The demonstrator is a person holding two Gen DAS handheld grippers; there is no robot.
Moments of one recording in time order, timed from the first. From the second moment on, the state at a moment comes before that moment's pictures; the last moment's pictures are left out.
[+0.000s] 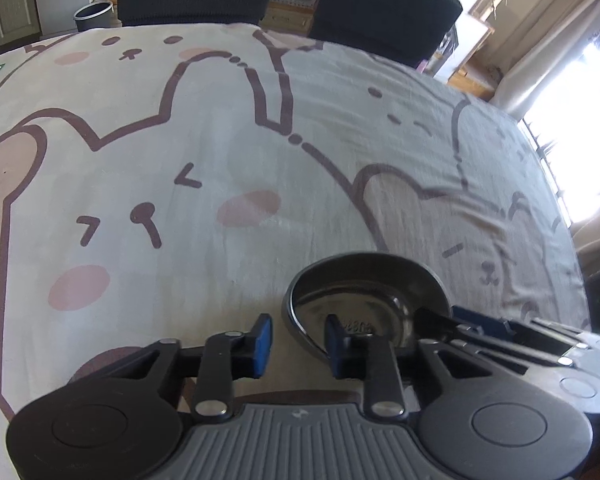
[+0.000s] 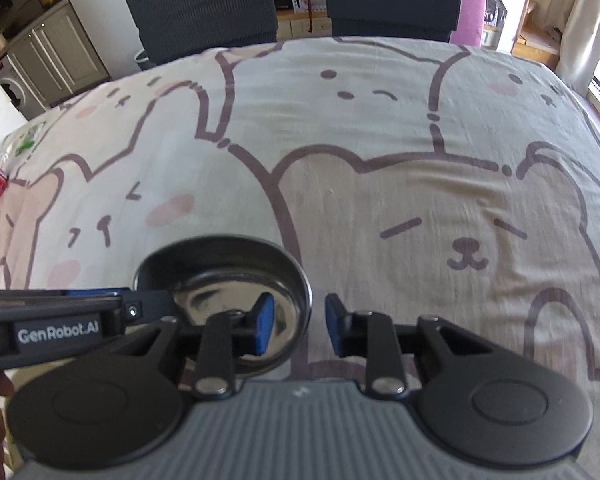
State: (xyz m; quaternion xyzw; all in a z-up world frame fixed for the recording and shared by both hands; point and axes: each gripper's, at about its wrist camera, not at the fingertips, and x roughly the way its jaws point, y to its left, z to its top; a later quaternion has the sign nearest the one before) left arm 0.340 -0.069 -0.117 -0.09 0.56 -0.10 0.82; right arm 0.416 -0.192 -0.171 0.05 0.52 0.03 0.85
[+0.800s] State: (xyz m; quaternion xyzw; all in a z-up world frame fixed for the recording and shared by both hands) left arm 0.333 -0.065 -0.094 -0.10 0.52 -0.11 0.84; right arm 0.407 -0.192 -0.154 0.04 0.52 0.03 0.85
